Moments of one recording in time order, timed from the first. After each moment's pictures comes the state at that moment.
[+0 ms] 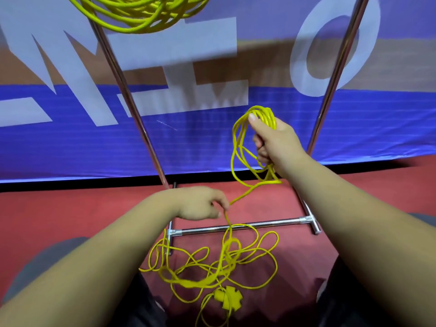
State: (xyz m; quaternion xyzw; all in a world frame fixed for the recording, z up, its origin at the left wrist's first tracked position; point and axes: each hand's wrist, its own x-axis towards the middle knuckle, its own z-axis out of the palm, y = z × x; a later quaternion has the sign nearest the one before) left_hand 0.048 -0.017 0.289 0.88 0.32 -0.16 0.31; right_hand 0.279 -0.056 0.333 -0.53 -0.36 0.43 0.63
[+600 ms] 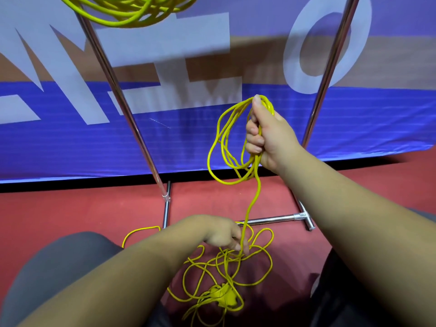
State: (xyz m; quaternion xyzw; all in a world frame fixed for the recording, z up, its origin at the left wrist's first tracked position) left_hand 0.093 -0.049 0.184 0.86 0.19 -0.30 0.38; right_hand 0.274 -0.056 0.349 -0.42 -0.29 0.53 0.68
